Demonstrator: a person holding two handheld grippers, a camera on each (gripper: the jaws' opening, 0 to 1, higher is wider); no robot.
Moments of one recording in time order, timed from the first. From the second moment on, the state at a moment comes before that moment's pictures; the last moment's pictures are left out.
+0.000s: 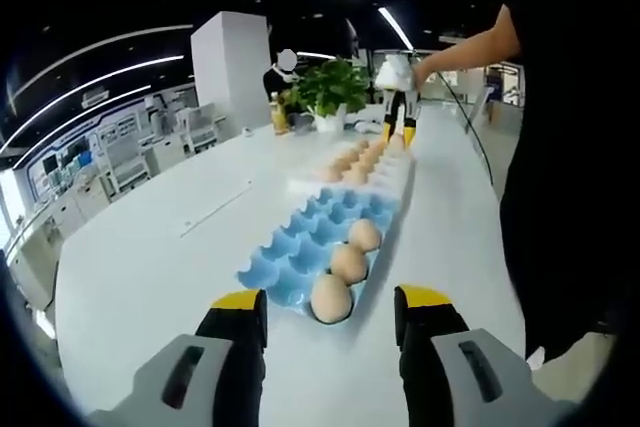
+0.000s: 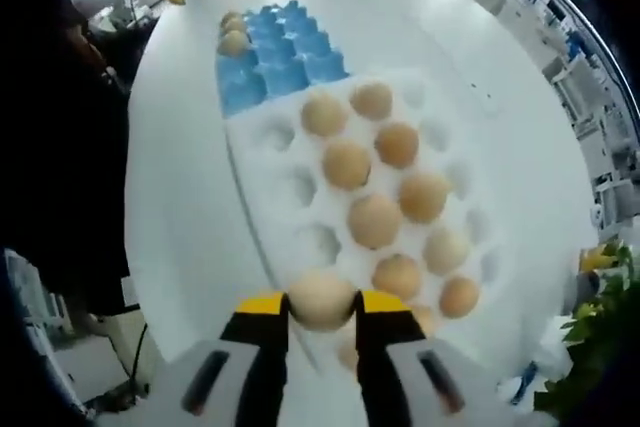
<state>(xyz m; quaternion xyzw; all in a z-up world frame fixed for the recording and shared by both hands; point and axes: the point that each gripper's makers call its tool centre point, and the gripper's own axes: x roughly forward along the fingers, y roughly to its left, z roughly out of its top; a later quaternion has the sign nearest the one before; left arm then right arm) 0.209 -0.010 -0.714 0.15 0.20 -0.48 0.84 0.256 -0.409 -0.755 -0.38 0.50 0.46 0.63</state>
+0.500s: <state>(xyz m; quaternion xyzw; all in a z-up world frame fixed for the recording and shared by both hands) 0.207 -0.006 -0.723 0.14 0.22 -0.47 0.84 0.251 -0.359 -0.748 -0.38 0.47 0.50 0.62</state>
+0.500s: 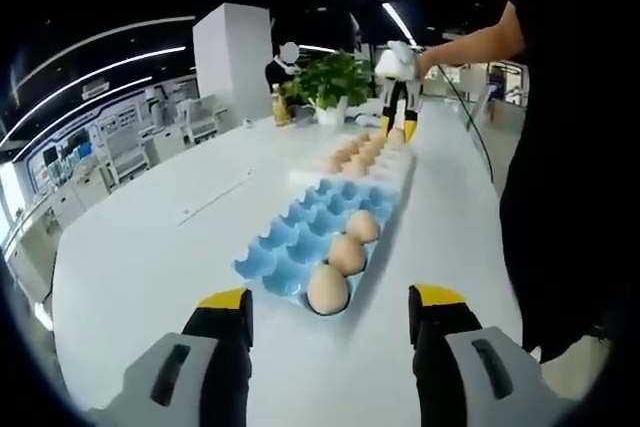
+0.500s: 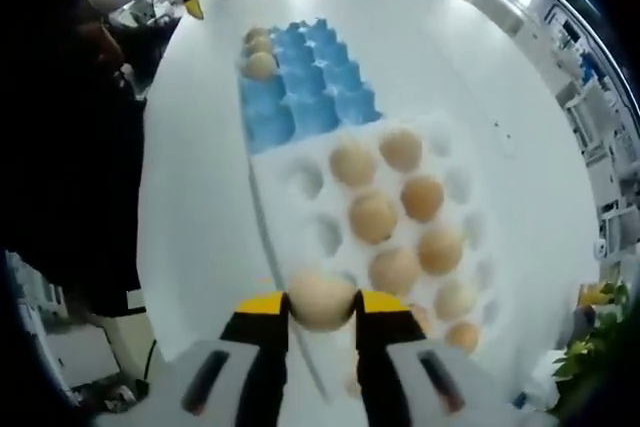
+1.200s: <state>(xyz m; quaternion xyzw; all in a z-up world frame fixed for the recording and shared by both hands) 0.206 -0.006 -0.723 0.14 0.22 -0.47 0.84 0.254 -0.304 -0.740 -0.38 0.42 0.55 0.61</state>
